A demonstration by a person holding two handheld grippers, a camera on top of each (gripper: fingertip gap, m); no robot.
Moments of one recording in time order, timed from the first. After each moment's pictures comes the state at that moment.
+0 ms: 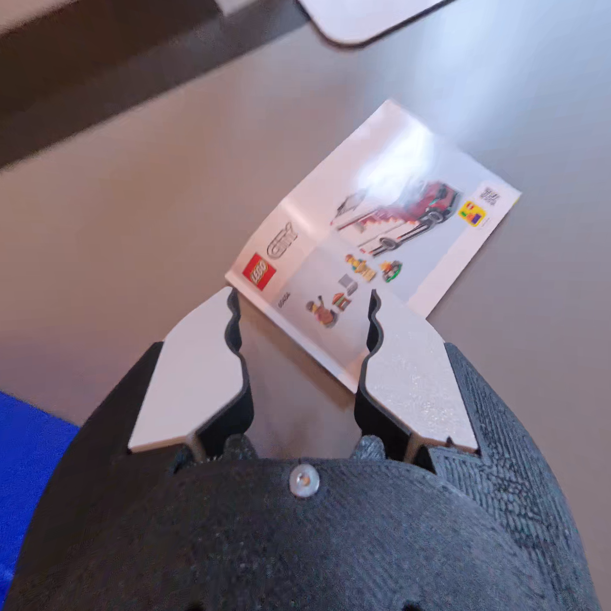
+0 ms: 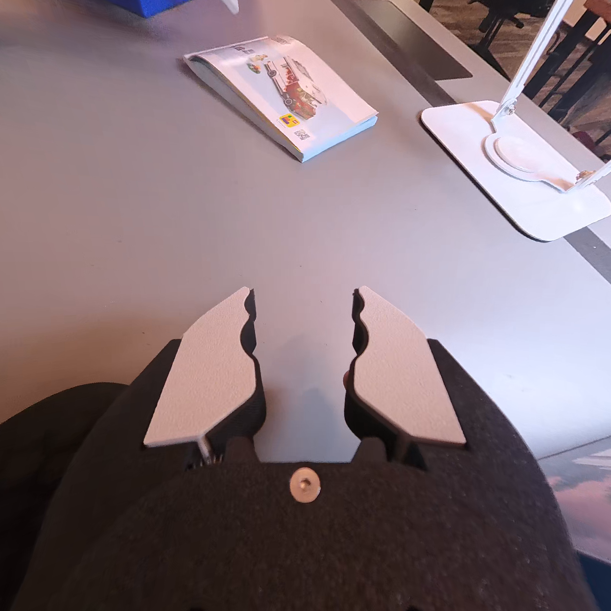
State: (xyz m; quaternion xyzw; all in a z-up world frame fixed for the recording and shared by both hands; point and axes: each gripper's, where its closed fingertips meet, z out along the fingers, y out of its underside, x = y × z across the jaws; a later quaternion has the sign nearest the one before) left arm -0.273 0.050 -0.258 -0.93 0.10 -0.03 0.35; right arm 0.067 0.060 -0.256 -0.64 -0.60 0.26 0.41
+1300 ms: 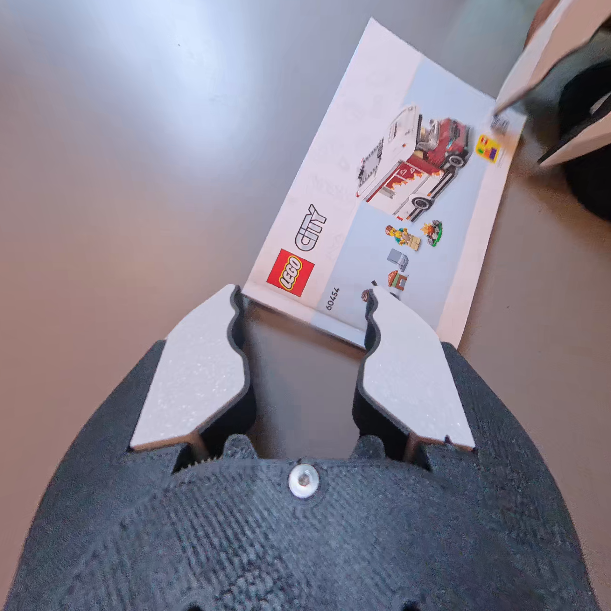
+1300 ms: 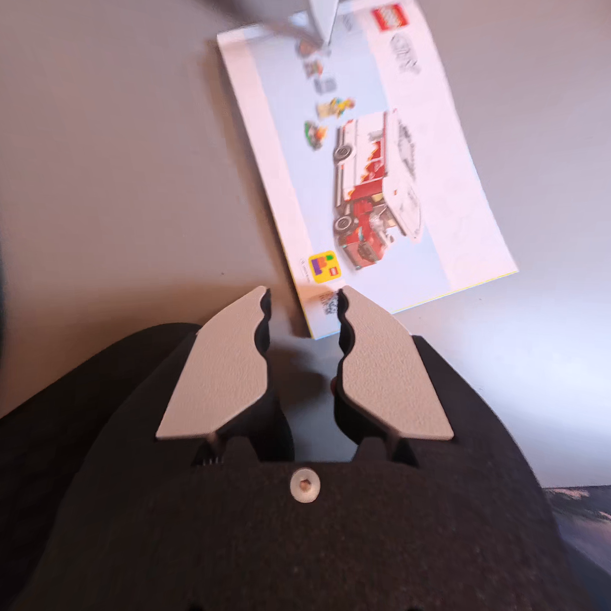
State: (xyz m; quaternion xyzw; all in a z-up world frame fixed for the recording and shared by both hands) left arm -0.088 0.043 -0.303 -0.87 0.35 -0.20 0.28; right arm 0.080 0.009 -0.292 -0.65 -0.68 0.23 0.25
